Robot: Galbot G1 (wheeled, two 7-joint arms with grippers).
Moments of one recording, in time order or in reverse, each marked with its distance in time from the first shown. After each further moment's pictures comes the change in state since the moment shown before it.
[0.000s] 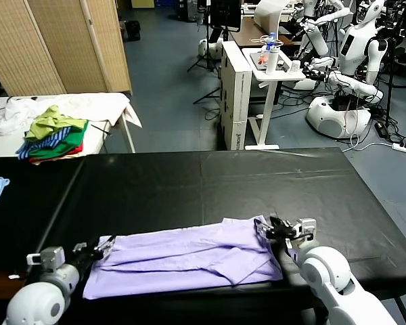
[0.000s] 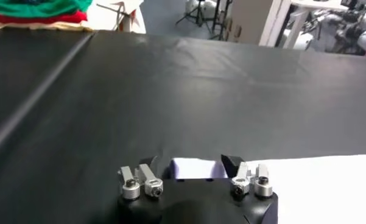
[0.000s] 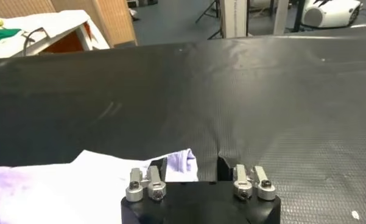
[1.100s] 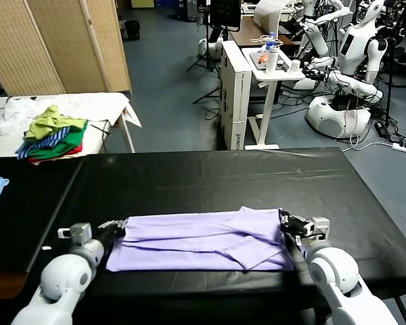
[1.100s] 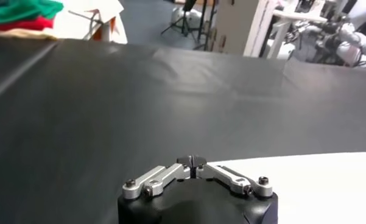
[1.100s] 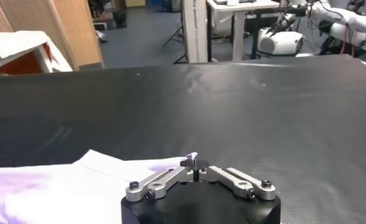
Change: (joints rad) left arm -0.285 -0.026 0.196 0.145 0.062 -0.028 0.036; right arm -0.058 0.052 0.128 0.016 -0.113 0.052 -0.021
